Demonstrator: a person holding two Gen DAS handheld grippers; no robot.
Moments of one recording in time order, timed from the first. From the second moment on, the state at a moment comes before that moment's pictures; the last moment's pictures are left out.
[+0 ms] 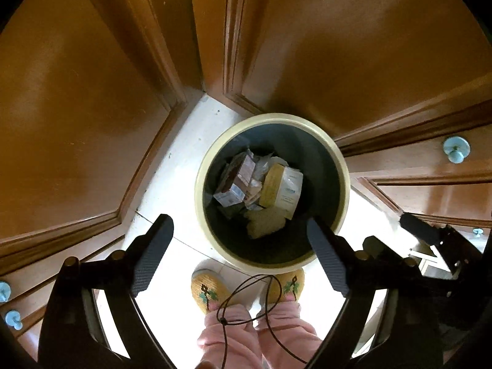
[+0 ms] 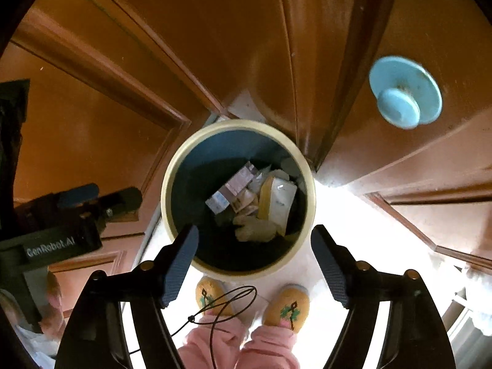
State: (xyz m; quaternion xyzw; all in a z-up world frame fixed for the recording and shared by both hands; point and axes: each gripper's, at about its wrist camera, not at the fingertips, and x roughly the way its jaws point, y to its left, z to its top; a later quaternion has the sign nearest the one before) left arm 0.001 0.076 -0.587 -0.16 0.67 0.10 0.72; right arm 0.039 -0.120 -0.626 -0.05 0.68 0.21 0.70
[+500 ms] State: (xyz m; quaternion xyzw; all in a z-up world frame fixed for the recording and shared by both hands) left arm -0.010 0.066 -0.481 -0.15 0.66 0.08 0.73; right arm 0.005 -0.111 -0.529 -0.07 0.67 0.20 0.71
